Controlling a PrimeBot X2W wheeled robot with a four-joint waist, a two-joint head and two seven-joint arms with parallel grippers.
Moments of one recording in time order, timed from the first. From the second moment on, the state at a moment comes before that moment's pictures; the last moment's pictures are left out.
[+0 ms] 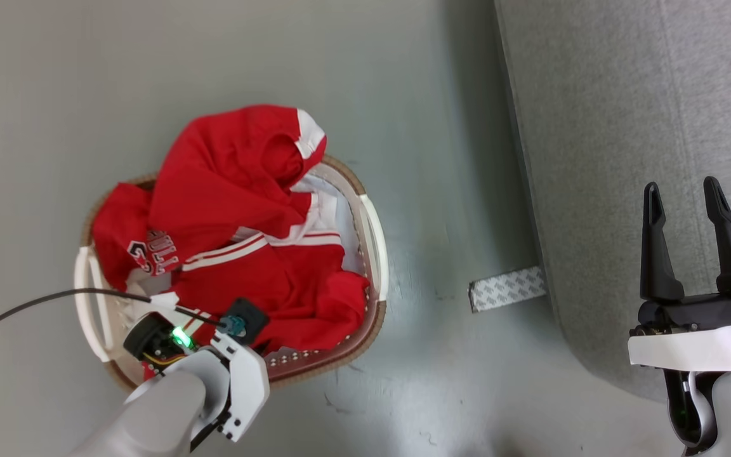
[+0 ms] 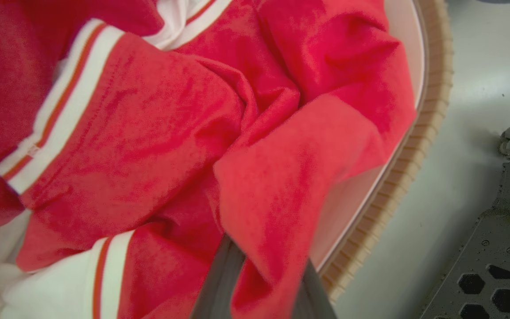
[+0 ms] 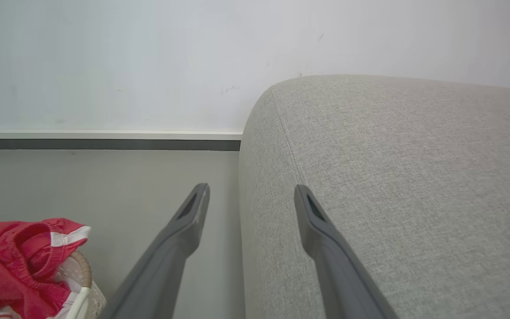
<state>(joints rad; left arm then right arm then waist) -0.76 0.29 -1.00 1.00 -0.40 -0.13 -0.08 -0.33 -0.05 -0.01 0.09 0.20 0.13 -0.26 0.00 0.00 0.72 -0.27</state>
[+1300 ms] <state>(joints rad) -0.40 0.32 -0.80 0.44 -0.61 0.04 -0.24 -0.02 -0.05 0.06 0.17 0.09 0.13 -0.26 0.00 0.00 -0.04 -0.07</state>
